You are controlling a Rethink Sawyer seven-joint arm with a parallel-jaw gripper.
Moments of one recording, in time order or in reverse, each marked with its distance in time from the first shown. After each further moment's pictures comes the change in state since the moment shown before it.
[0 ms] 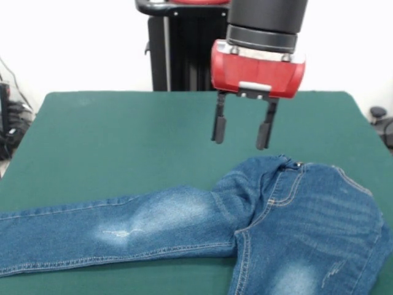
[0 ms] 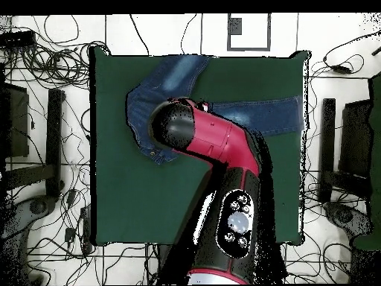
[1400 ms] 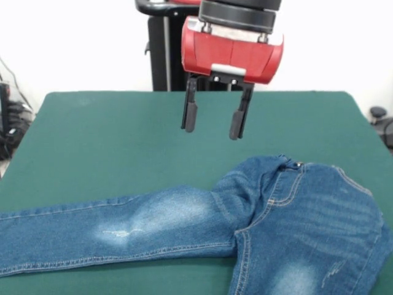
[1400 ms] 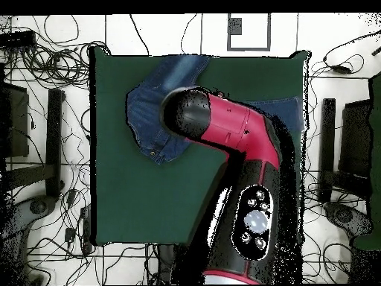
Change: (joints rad) arm -0.045 -0.005 -0.014 -0.100 -0.072 0.105 0.000
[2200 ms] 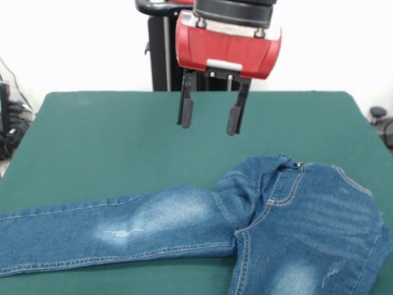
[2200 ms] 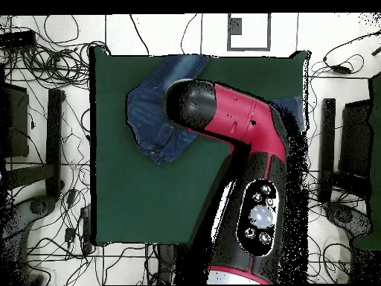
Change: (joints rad) arm -0.010 0.014 -0.009 -0.075 0.002 0.102 0.000
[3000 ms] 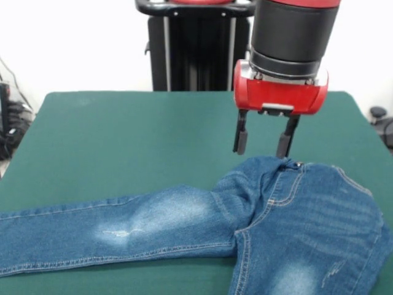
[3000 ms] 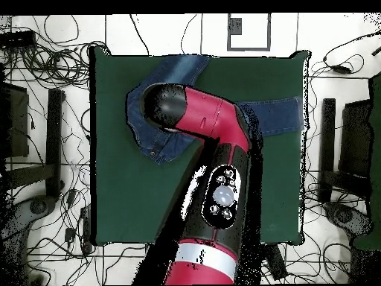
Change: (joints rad) arm 0.081 0.108 -0.017 -0.013 0.087 0.070 0.000
